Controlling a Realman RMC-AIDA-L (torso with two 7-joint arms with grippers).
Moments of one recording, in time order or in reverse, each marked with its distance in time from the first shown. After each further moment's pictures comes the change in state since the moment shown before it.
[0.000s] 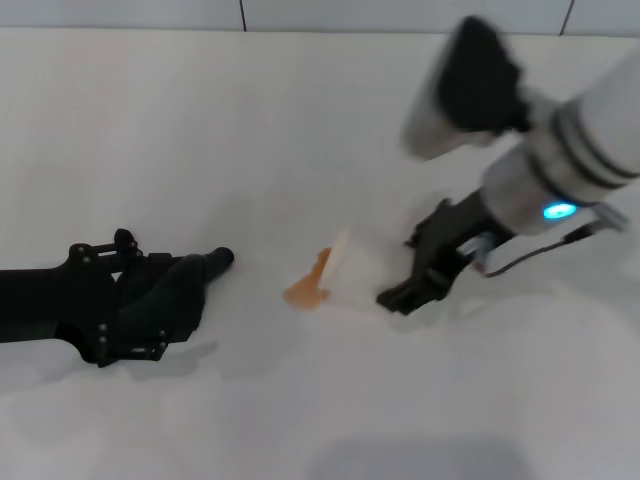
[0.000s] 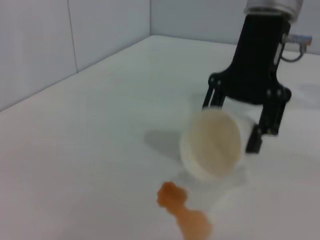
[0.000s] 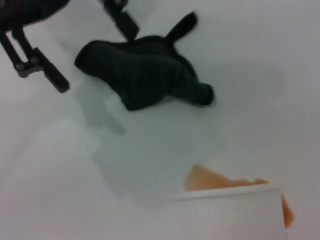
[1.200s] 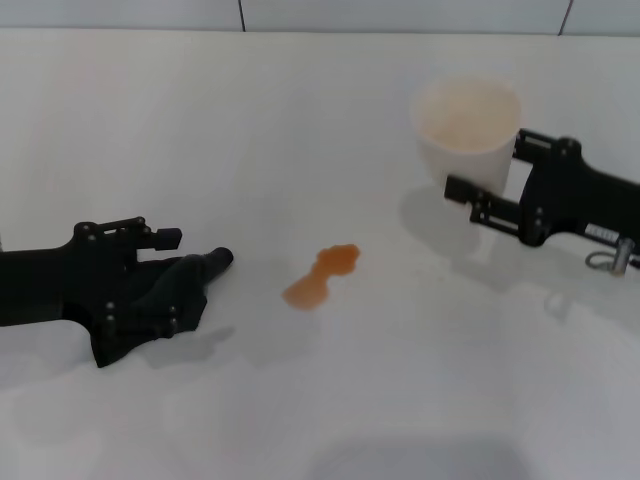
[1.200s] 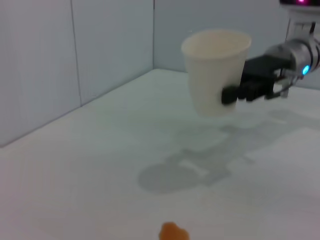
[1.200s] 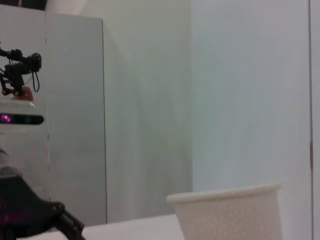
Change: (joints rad) left arm 0.001 -0.002 0.004 -0.003 -0.090 0.015 -0.018; right arm -0.202 -0.004 0.639 0.932 0.973 -0.110 -1.622
